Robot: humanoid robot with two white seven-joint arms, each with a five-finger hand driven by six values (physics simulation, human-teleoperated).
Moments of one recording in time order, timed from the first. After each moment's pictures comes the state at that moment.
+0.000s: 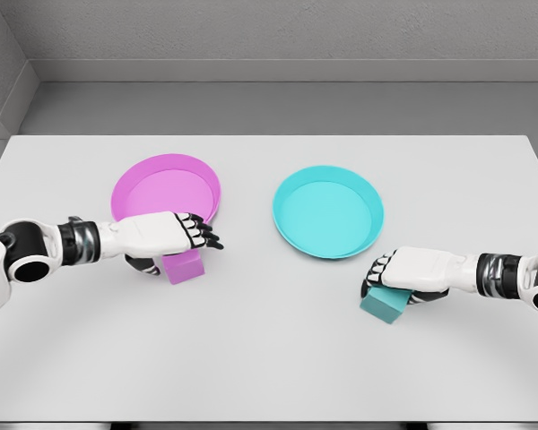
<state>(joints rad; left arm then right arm) -0.62 0.72 -0.92 -1.33 -0.63 -0.61 -0.25 -0.44 -0.86 0.80 -1.46 0.52 -0.61 0.40</state>
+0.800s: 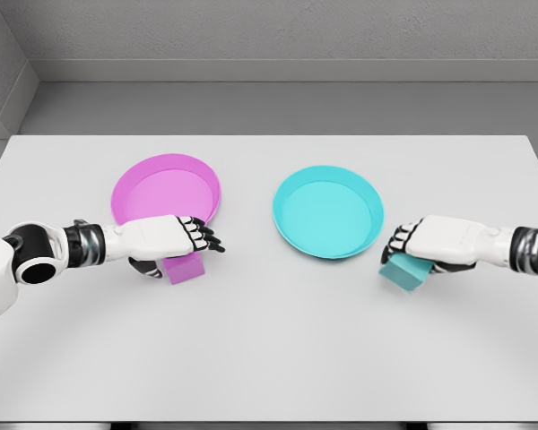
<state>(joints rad) -0.62 0.69 -0.93 -1.29 -0.64 -0.61 -0.25 -0.46 -0.93 0.70 -1.50 0.51 -0.61 0.39</state>
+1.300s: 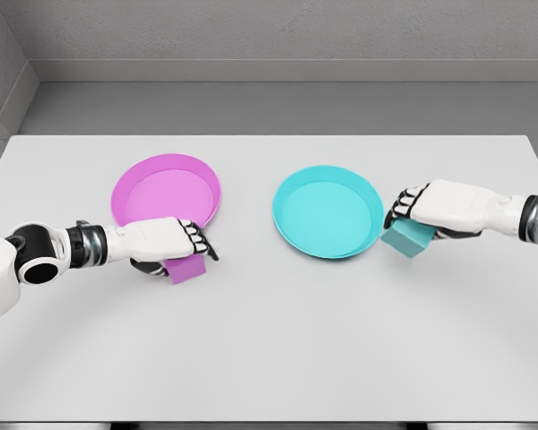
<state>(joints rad) -0.62 0.68 -0.93 -1.28 -0.64 -0.61 -0.28 -0.53 -0.92 0.66 -1.50 0.51 -0.61 0.39</state>
